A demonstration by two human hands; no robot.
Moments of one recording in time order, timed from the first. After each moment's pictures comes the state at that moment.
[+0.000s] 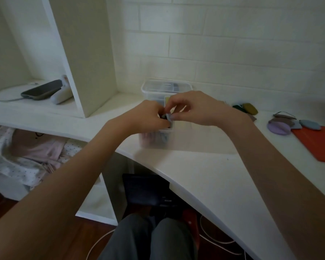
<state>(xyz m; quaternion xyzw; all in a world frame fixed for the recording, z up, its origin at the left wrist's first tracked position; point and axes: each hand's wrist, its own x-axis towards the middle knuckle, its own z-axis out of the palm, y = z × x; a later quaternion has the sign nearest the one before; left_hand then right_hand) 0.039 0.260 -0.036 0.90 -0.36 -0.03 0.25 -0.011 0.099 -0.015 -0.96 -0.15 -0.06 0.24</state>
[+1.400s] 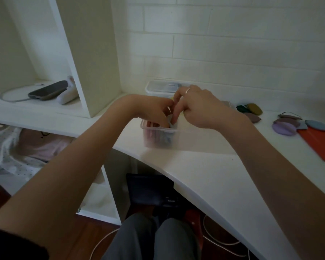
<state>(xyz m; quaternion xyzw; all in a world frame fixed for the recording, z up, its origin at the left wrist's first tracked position) 0.056 0.257 -0.008 0.89 -0.38 -0.19 0.15 -0.016 0.118 -0.010 -0.98 -0.11 -0.13 0.08</state>
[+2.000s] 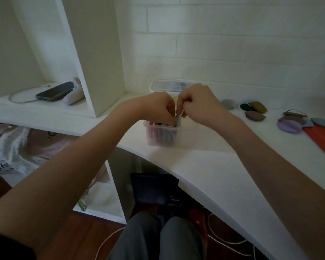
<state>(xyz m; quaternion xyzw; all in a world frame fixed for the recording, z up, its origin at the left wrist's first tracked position) 0.040 0.260 -0.006 0.92 -0.36 -0.05 0.15 -0.013 0.129 -0.014 -0.95 -0.03 -0.18 0.25</state>
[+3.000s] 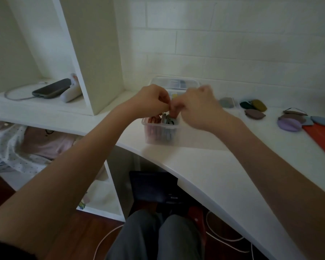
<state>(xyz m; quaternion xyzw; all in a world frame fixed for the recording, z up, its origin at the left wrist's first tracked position) 0.054 0.267 -0.020 0.90 -0.31 0.01 0.31 -0.019 0.136 -0.015 -0.98 -0.06 -0.16 0.05</state>
